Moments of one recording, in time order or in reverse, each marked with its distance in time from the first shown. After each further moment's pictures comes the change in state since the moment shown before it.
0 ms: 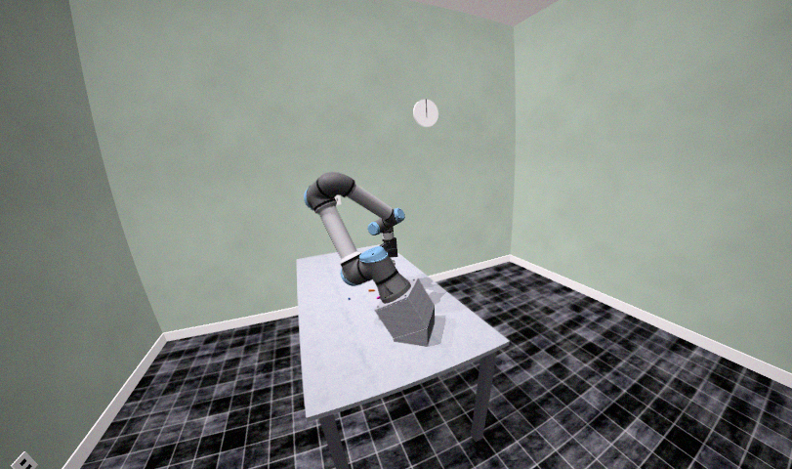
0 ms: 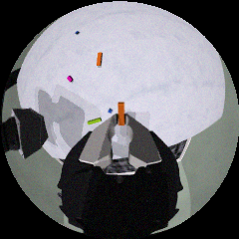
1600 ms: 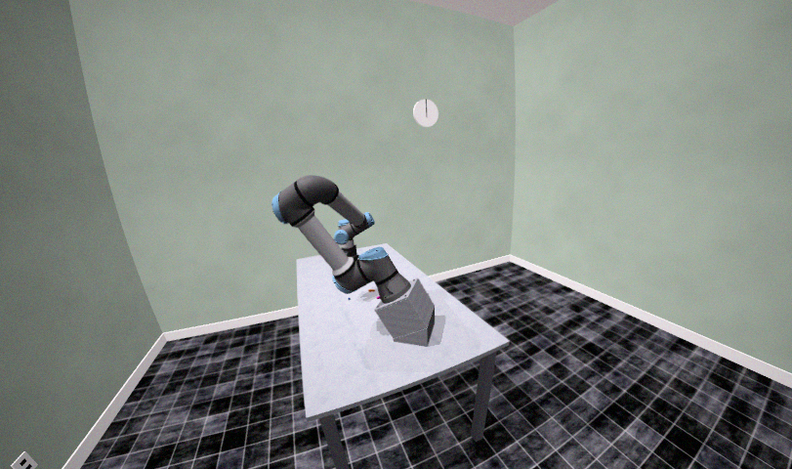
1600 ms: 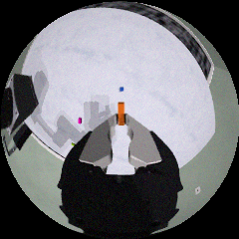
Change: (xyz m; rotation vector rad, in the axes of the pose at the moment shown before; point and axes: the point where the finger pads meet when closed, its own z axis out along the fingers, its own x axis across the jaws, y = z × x) arm -0.115 -0.235 -0.005 0.007 0.015 -0.872
